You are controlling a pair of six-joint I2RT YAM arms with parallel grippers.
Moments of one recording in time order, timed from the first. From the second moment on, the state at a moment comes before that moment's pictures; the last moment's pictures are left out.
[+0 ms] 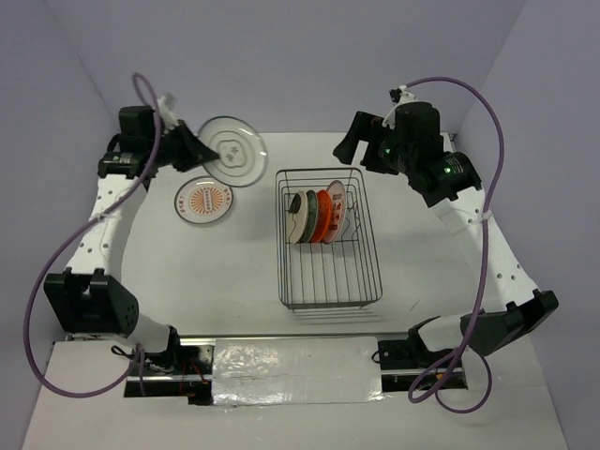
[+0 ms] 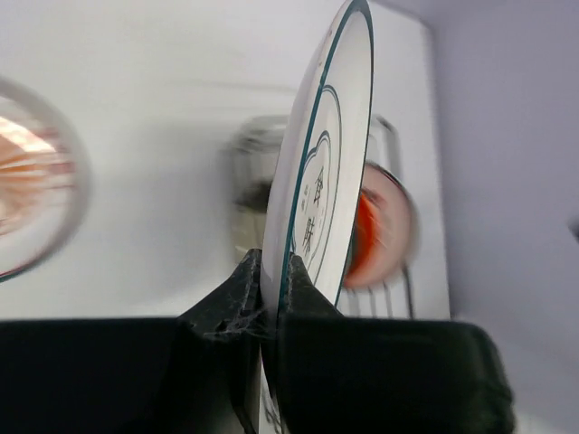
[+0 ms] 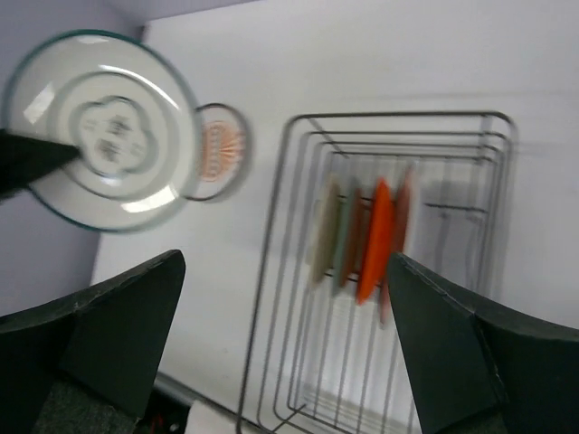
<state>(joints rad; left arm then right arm) -0.09 1.45 1.52 -0.56 0.56 -0.52 0.40 1.35 1.65 -0.69 -0.14 0.52</state>
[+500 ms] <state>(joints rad) 0.22 1.97 1.57 -0.58 0.29 -0.62 0.39 1.38 1.65 -0.93 0.14 0.43</state>
